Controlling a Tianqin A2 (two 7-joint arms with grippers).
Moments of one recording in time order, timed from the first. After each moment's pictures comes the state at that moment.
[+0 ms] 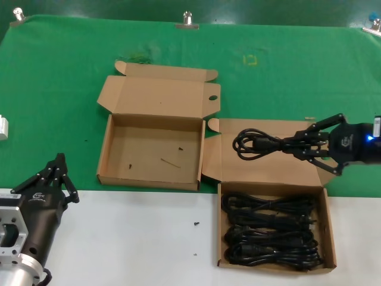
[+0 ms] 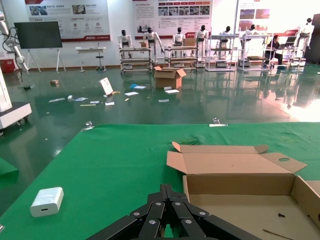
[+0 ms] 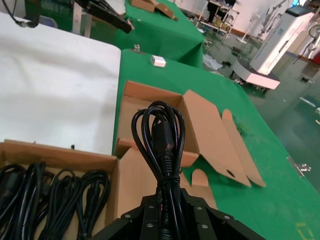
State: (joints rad) left arm 0.00 -0.30 1.60 -1.60 -1.80 0.00 0.00; right arm 1.33 0.49 -1.87 0.01 1.55 -1.36 -0.92
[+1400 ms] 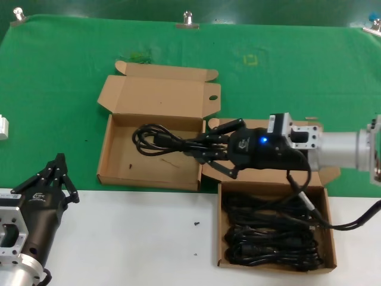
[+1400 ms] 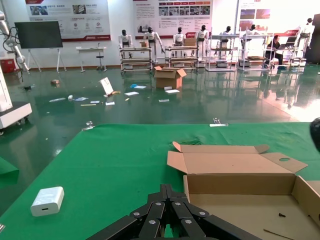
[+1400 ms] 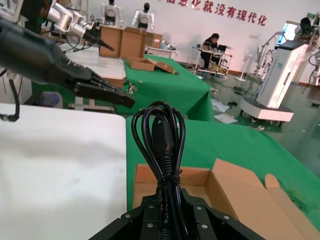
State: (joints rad) left arm 0.00 -0.30 1.60 -1.60 -1.80 0.00 0.00; right arm 1.26 0.20 -1.79 0.01 1.62 -1.26 -0.79
